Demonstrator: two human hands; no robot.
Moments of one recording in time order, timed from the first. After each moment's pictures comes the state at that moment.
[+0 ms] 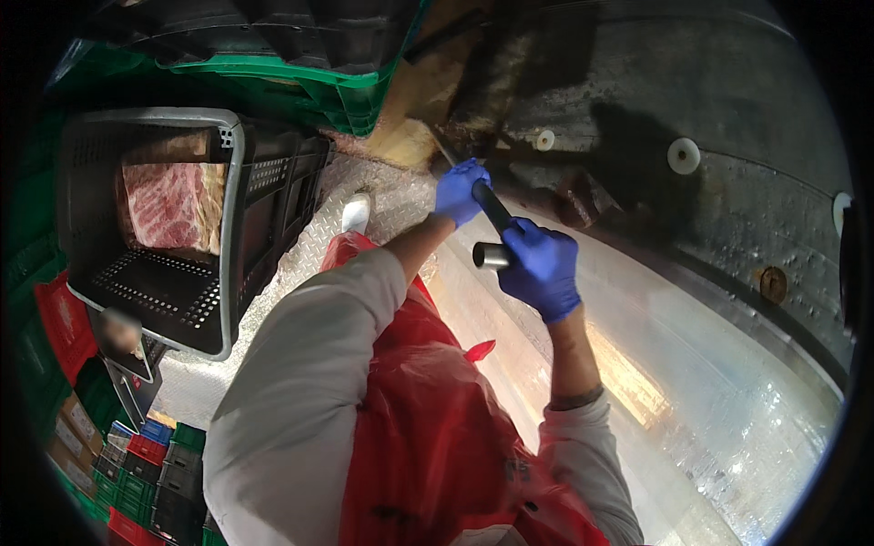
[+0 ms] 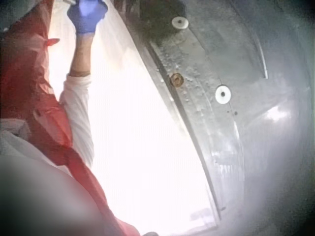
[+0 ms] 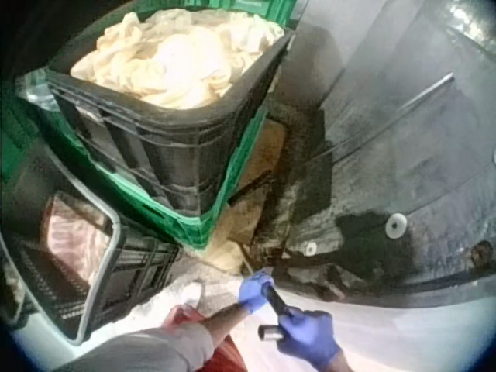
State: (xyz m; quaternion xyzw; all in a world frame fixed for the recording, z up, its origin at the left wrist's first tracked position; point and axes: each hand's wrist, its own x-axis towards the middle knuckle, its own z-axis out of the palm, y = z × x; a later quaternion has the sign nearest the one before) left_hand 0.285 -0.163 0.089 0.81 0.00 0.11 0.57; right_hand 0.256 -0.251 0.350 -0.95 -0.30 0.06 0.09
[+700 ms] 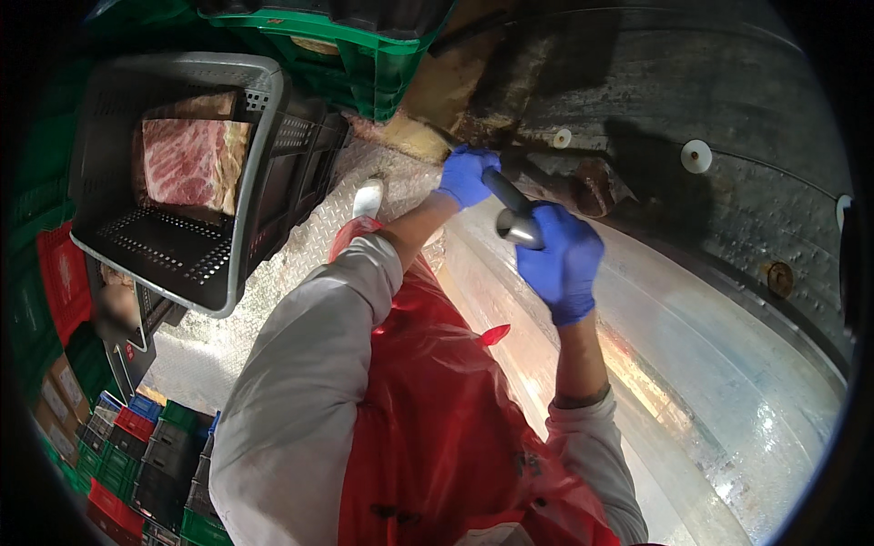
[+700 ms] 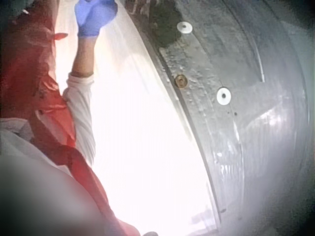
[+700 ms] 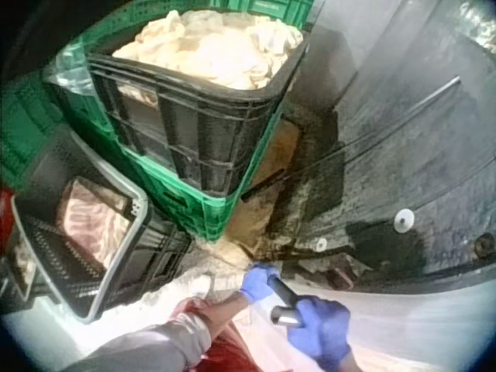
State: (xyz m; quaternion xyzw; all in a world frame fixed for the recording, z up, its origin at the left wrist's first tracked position) left_hand 0.275 -0.126 0.106 0.84 -0.06 0.09 0.53; right_hand 0.232 -0.228 0.385 -0.97 -0.24 0.00 0.09
